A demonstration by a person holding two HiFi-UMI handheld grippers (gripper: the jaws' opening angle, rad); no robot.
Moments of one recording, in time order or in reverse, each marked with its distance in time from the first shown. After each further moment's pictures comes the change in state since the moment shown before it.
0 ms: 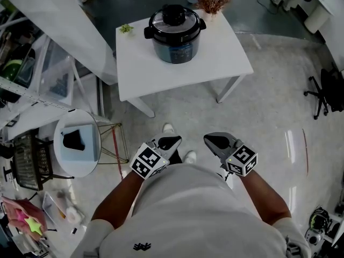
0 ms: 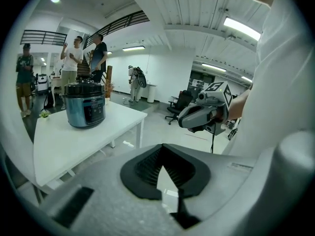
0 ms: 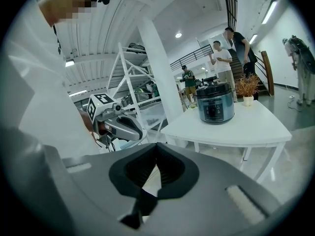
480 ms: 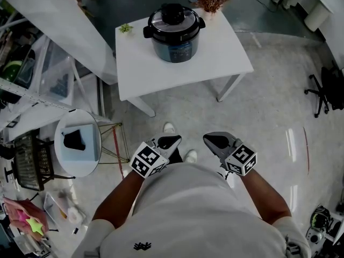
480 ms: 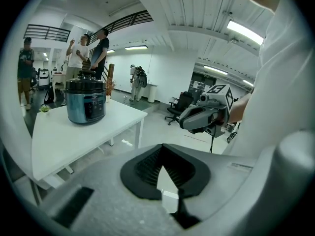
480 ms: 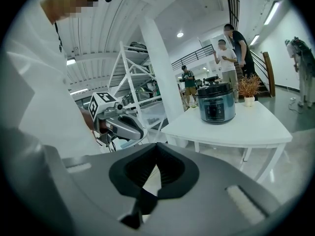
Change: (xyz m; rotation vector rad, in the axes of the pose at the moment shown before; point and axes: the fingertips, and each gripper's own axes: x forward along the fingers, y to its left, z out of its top) left arm 0.000 0.001 -0.003 -0.036 -0.007 -0.008; right arm 0.002 0.003 -0.003 -0.016 0.009 0.005
